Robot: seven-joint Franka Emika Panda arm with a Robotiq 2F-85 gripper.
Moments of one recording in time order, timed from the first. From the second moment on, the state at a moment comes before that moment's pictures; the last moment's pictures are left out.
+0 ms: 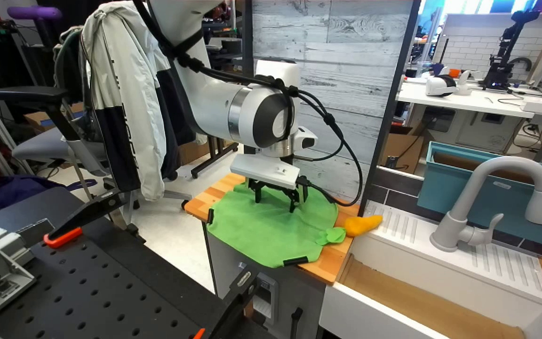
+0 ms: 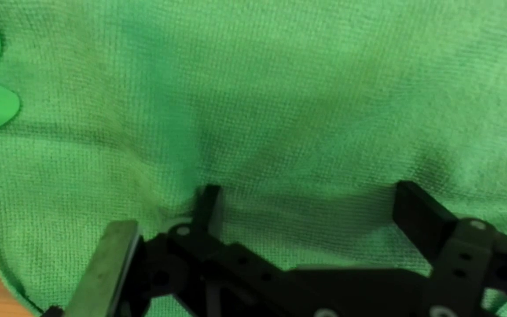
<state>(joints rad) 0.00 1.11 0.05 -1.61 -0.09 2.76 -0.11</state>
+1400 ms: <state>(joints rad) -0.17 1.11 0.05 -1.63 -0.02 2.79 -0.11</state>
